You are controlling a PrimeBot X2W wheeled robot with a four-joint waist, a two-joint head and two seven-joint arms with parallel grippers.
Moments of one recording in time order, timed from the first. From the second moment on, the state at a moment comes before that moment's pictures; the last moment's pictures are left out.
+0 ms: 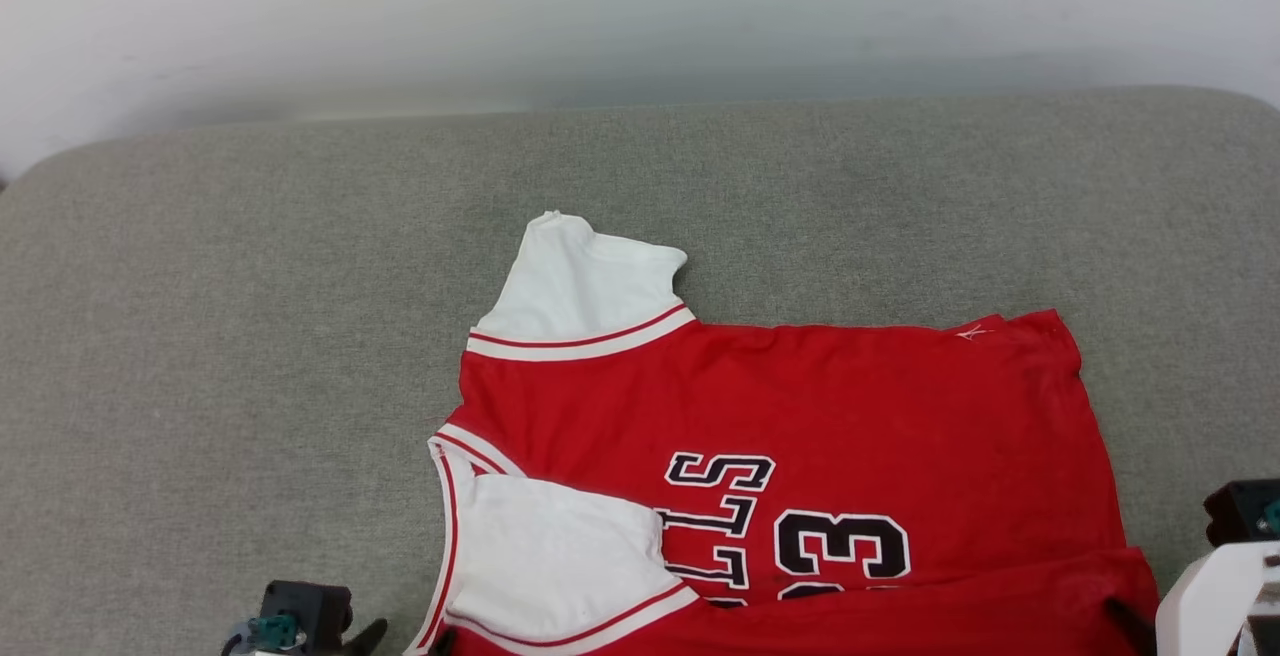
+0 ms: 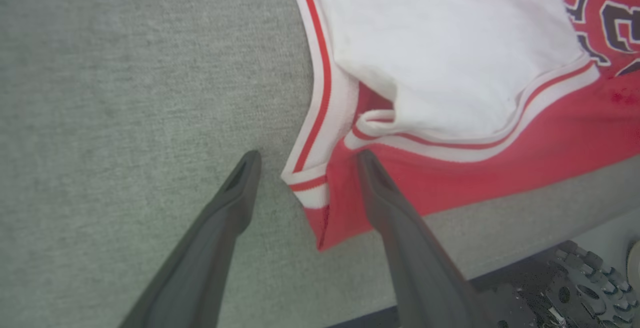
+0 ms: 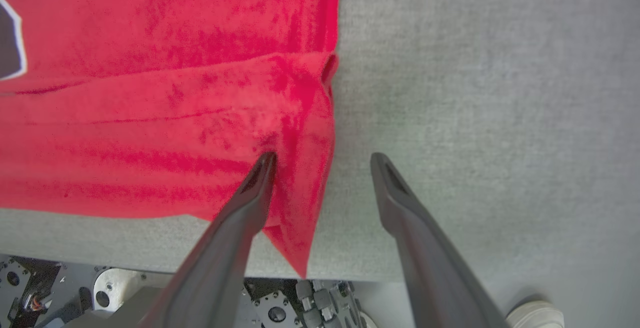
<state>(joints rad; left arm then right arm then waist) 0.00 0.72 -0.73 -0.06 -0.90 0.33 0.11 0.07 -0.34 -0.08 0.04 0.36 0.13 0.81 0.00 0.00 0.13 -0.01</state>
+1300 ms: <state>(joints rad) -0.44 0.62 -0.29 -0.05 -0.60 -0.04 0.03 -0.13 -0.21 0.00 -0.16 0.30 0.13 -0.02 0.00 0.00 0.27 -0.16</state>
